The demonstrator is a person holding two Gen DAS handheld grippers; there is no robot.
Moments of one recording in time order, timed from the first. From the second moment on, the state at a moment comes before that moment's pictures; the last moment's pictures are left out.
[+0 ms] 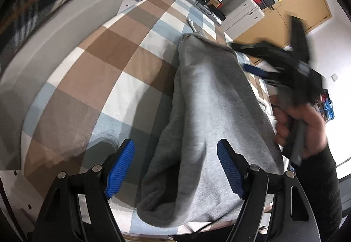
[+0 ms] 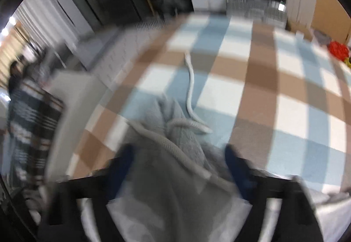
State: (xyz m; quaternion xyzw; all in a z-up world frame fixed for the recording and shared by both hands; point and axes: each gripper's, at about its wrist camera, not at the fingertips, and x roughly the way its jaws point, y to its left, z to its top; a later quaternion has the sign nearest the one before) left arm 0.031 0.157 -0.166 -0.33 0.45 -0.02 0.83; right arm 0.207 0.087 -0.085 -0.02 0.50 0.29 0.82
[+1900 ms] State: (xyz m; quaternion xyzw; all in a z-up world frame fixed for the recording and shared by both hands) left arm 0.126 -0.025 -0.175 -0.06 0.52 -0.12 0.84; right arm -0.033 -0.310 -0.139 0.51 0.38 0.15 0.76
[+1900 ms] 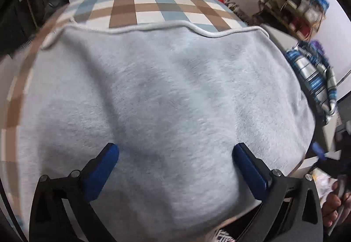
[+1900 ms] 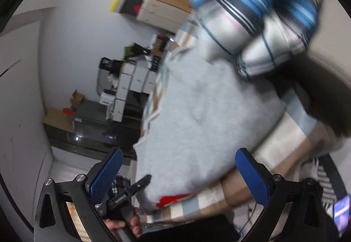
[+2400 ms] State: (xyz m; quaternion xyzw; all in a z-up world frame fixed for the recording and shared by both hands) left arm 0.124 -0.020 -0.171 -0.08 0.50 -0.17 0.84; right arm 0.020 -0.279 -0.150 0.39 0.47 0.08 0.79
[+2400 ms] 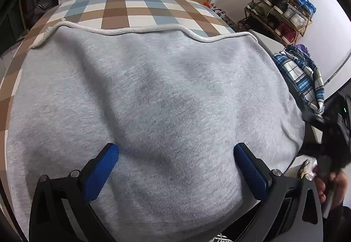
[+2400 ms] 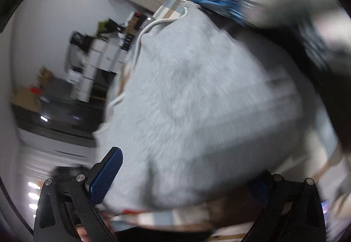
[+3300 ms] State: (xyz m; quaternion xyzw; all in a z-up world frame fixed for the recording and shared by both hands) left arm 0.128 -0.004 -0.173 -0.13 0.51 -0.20 0.83; right arm 0.045 -0.258 -0.140 0.30 0.42 0.07 0.85
